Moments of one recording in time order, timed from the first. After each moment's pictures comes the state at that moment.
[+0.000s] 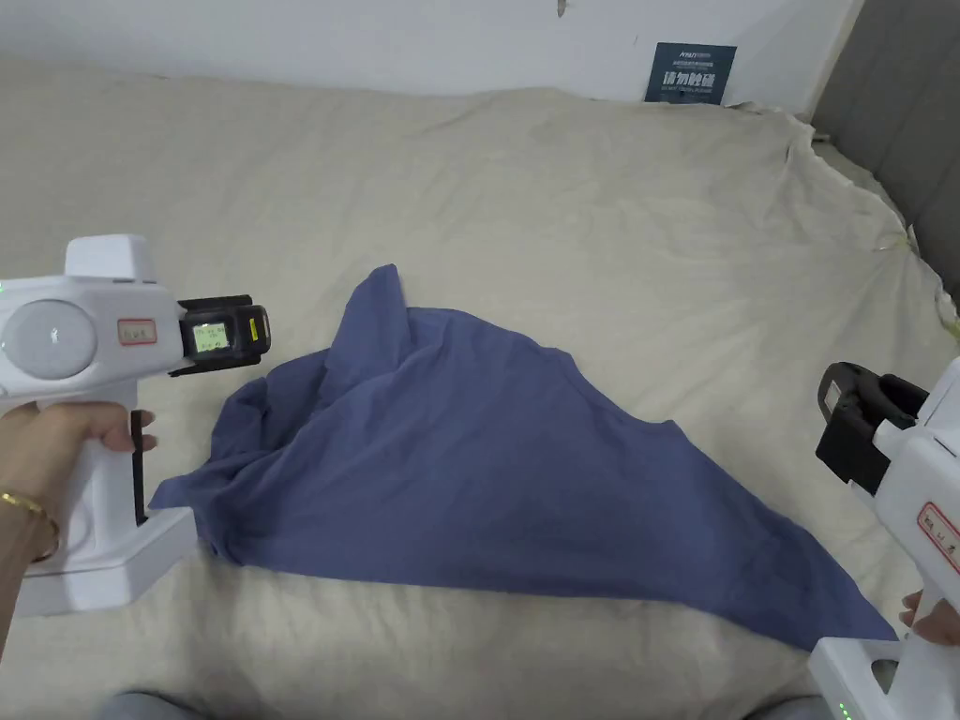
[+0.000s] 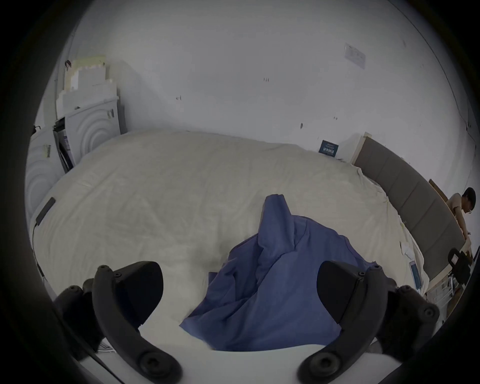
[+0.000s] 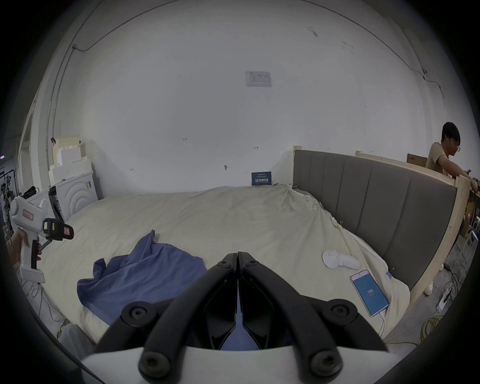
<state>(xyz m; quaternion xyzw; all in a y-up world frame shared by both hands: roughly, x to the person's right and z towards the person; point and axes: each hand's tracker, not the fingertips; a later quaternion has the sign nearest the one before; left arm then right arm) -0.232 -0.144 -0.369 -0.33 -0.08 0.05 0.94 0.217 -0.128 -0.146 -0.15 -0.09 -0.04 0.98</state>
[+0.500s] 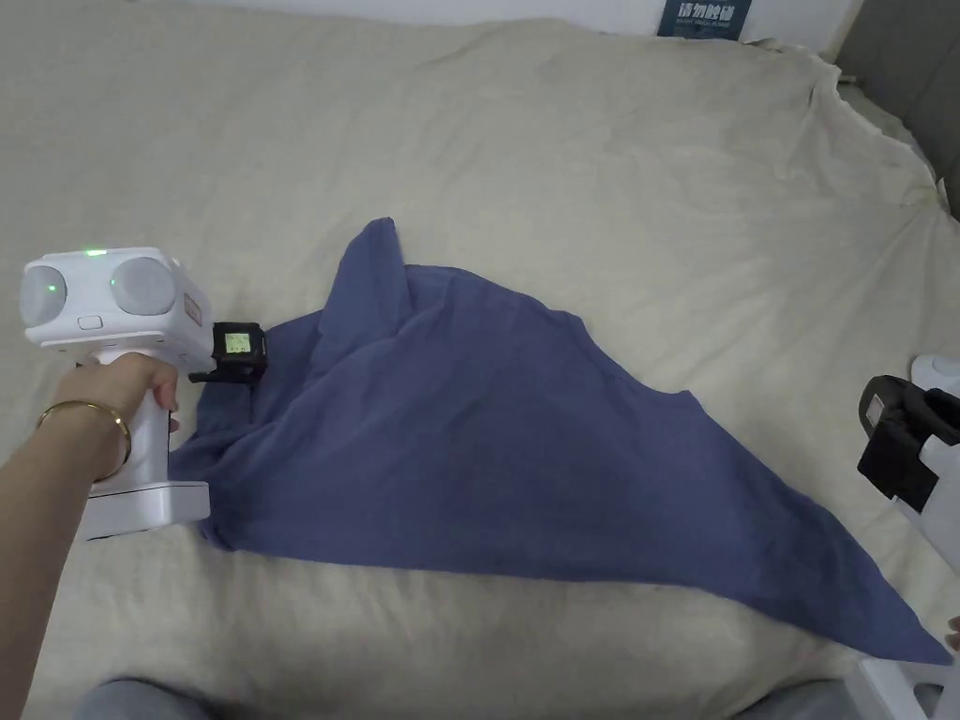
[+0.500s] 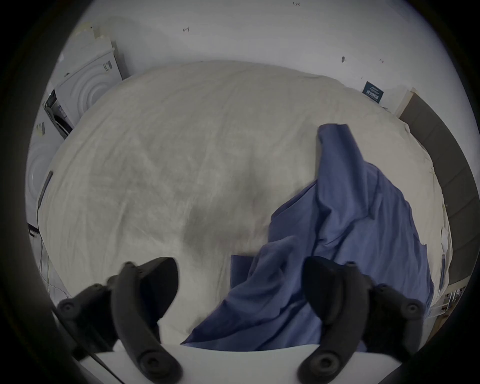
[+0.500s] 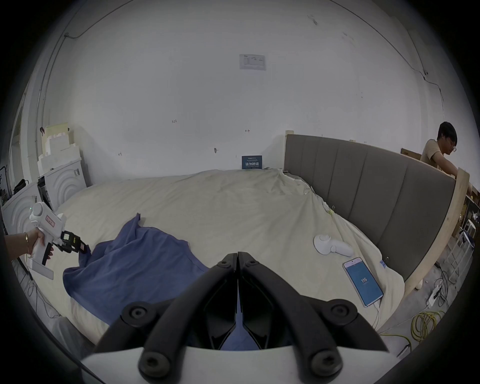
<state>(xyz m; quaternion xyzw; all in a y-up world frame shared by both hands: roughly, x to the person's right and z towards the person) -0.224 -0.240 -0.457 -0.52 -0.01 0.01 0.86 0.234 -0.152 -0.162 -0.20 -0.12 -0.03 0.97</state>
